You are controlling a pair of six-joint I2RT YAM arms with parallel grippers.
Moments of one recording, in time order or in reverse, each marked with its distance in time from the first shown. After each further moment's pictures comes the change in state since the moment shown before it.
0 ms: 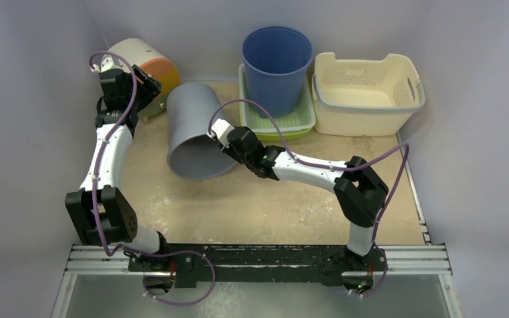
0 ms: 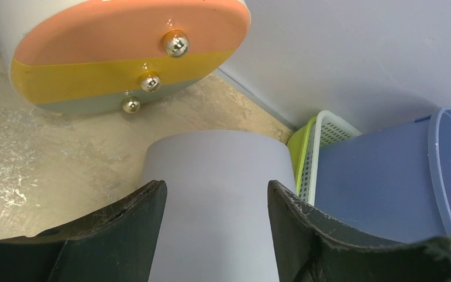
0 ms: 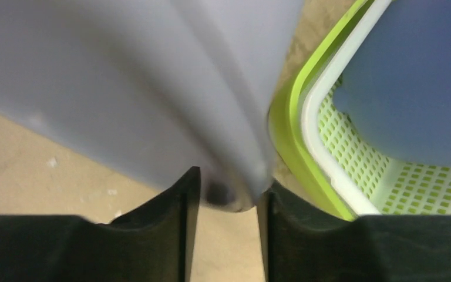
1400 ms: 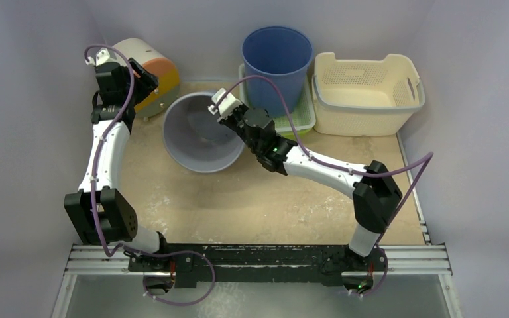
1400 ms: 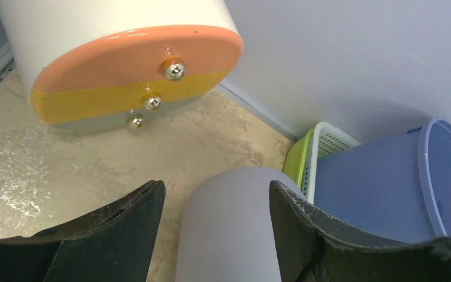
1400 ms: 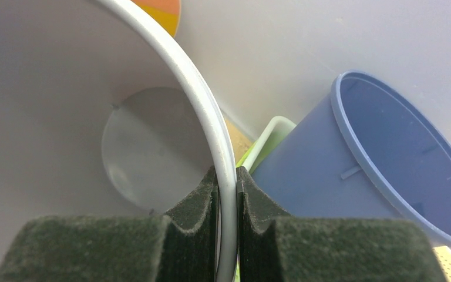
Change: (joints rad) left arm 0.000 0.010 0.085 -0.050 -0.031 0.036; right arm -0.035 -0.091 0.049 0.406 -0.014 -0.215
